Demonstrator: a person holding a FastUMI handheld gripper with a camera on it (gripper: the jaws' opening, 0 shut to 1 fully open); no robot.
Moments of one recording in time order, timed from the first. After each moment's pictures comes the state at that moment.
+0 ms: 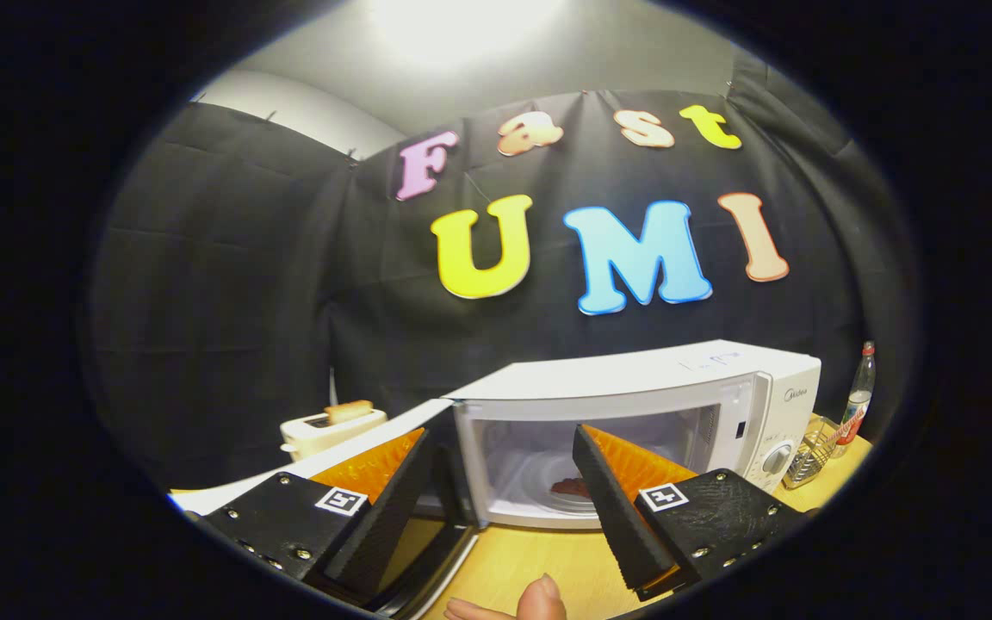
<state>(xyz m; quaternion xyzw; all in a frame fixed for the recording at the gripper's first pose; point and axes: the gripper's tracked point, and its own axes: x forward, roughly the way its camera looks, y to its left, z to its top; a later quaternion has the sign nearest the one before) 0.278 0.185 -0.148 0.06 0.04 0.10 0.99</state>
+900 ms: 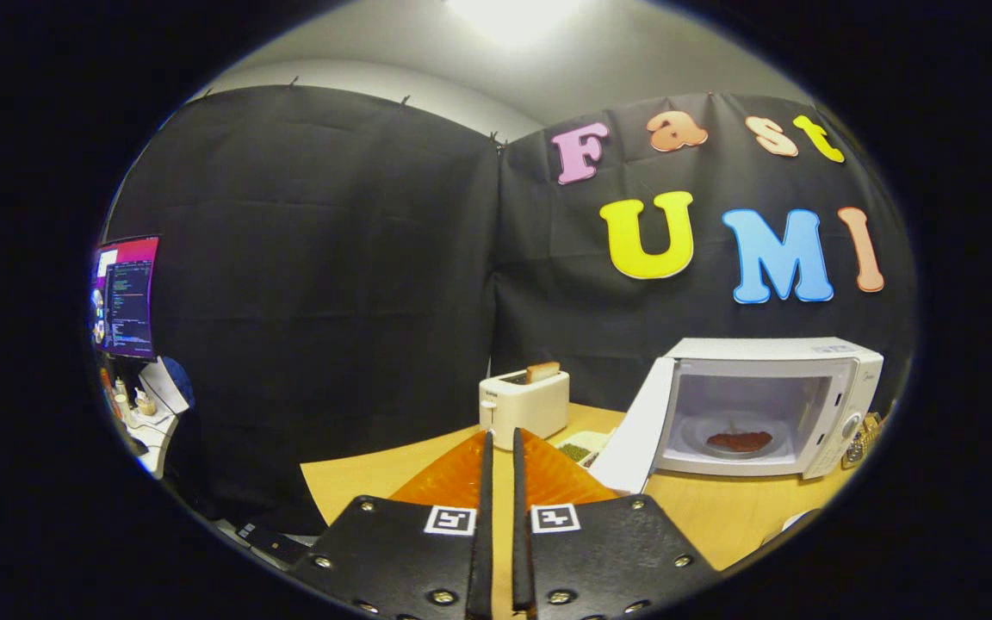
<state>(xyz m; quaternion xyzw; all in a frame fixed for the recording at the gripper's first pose) 0.124 0.334 -0.167 0.01 0.09 0.28 0.96</state>
